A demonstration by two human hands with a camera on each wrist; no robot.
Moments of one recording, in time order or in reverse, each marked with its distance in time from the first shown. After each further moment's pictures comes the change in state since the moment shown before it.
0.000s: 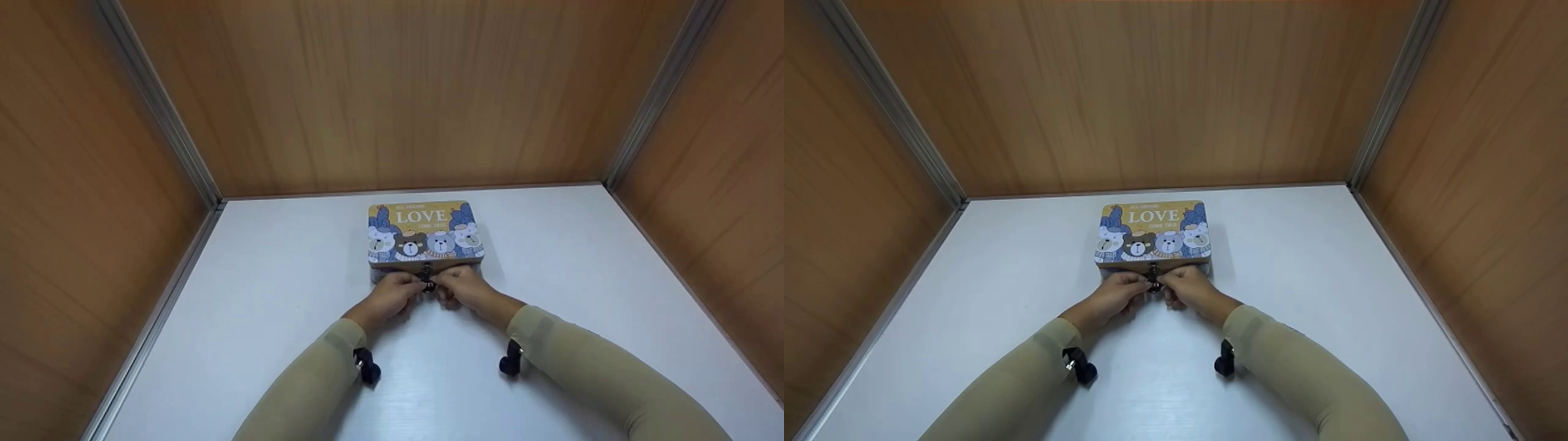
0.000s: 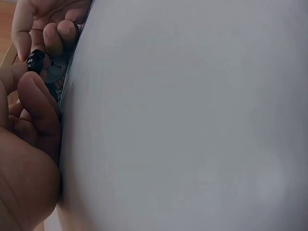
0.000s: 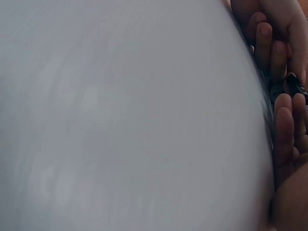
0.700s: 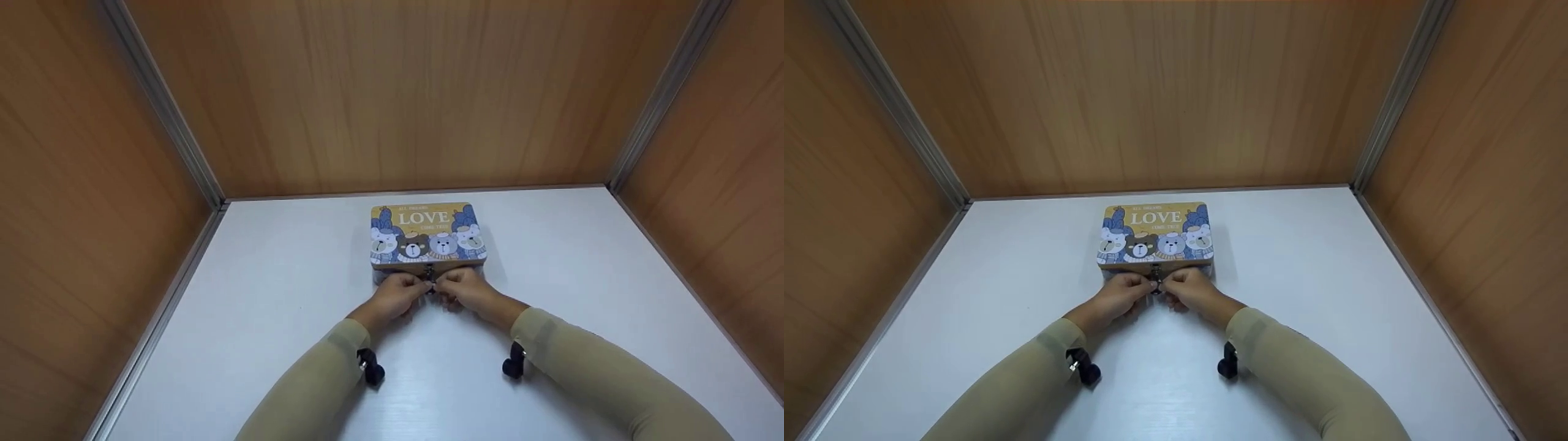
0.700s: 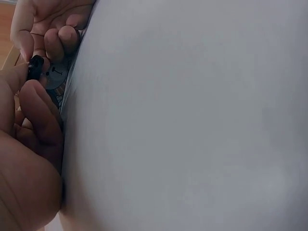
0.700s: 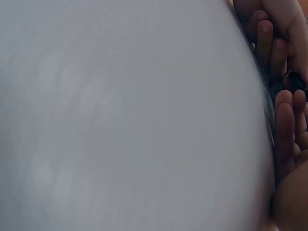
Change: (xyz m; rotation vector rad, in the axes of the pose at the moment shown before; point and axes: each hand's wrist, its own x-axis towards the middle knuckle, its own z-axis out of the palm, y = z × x) left_hand 0.000 0.002 0.006 0.058 0.062 -0.028; right_hand 0.000 0.001 -0.003 -0.040 -0.011 -0.018
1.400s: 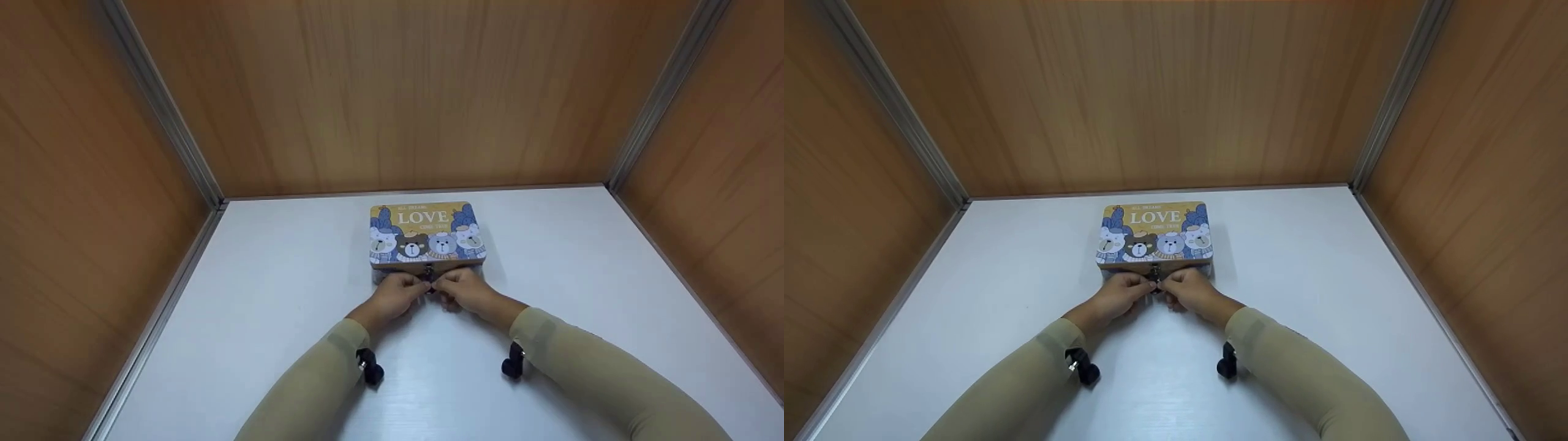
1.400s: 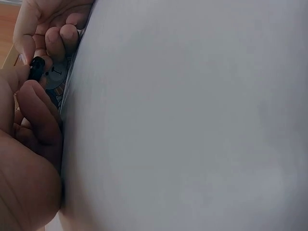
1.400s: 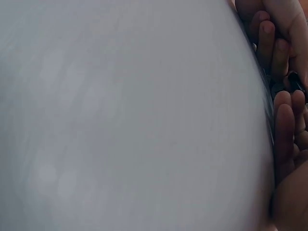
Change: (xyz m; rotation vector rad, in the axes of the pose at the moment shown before) left_hand 0.001 -0.001 0.000 0.068 0.017 0.070; right_hand 0.001 0.002 0.001 0.018 -0.030 -0.008
